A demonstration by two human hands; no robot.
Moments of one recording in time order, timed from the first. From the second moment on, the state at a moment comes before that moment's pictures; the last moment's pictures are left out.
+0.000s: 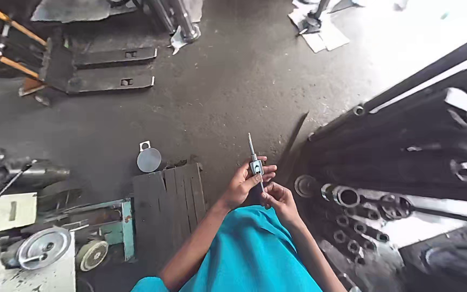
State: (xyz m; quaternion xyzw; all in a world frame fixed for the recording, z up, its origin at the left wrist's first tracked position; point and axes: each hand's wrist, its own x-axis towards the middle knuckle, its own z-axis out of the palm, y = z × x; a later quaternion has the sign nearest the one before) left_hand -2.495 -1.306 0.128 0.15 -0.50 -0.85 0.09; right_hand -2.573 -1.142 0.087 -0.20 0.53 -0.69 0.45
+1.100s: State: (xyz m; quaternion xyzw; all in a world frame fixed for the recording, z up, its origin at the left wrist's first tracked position) left_hand -3.125 -1.925 0.145 0.08 -0.57 -0.81 0.12; right_hand -3.199 -1.723 0.125 -0.22 0.61 -0.67 0.37
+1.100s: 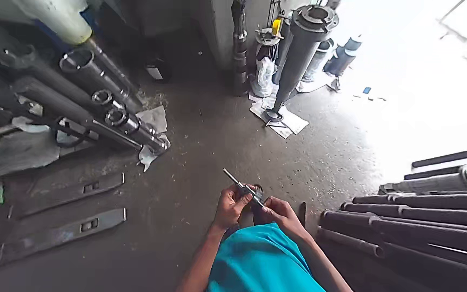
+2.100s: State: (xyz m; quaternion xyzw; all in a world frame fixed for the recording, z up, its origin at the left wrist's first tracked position) left_hand -3.800 -2.219 0.109 0.14 -0.61 -0.78 0.00; right_hand -3.865 -2.019 0.100 -0.23 0.72 -0.54 0.38
